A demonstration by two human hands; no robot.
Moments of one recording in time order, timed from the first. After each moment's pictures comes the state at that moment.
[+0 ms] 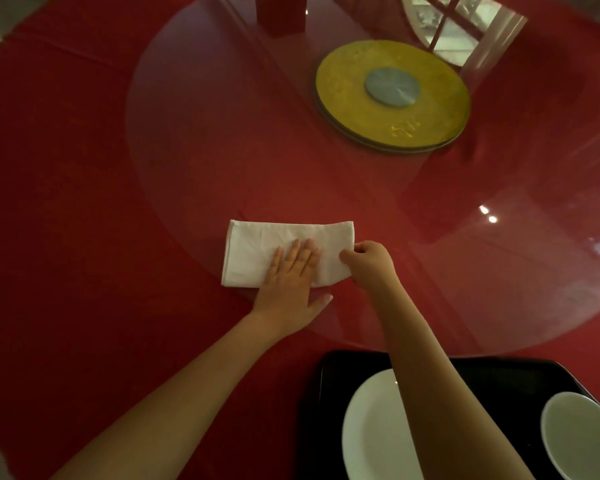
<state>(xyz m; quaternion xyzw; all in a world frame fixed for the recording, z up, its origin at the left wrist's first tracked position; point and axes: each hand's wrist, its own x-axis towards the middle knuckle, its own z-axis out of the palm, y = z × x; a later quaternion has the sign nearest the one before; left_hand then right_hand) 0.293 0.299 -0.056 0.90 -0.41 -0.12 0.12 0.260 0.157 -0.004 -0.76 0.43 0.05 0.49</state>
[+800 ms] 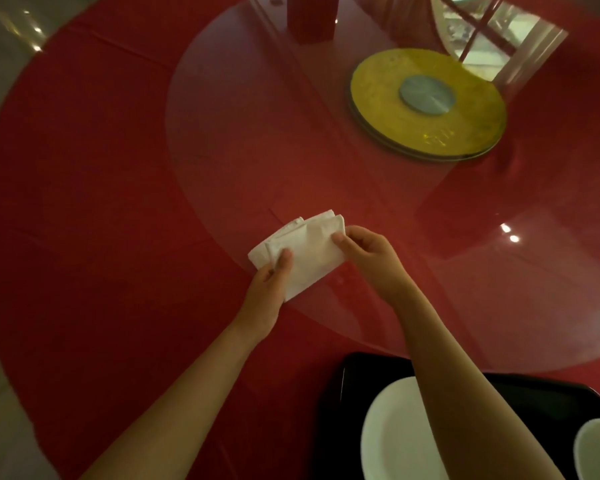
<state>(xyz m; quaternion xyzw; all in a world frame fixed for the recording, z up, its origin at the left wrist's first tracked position) 0.297 0.351 -0.034 0.65 -0.07 -0.29 0.70 0.270 0.172 -0.005 -0.78 0.14 0.02 0.61</state>
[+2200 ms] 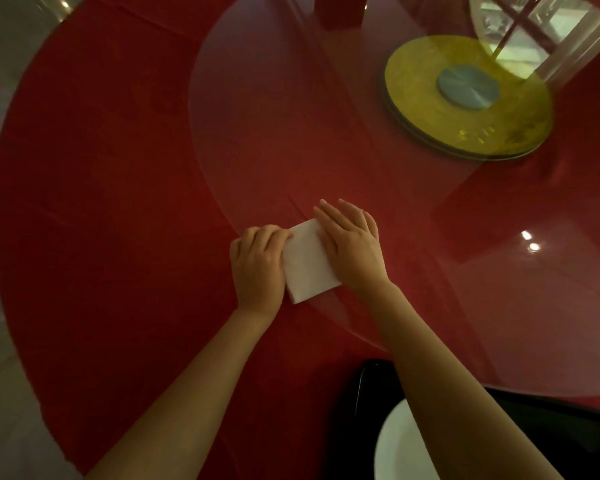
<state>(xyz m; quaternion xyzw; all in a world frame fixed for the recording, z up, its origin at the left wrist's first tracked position) 0.324 0.363 -0.059 0.95 -0.16 0.14 0.24 0.311 0.208 -0.050 -0.98 0.01 -0.08 0.18</state>
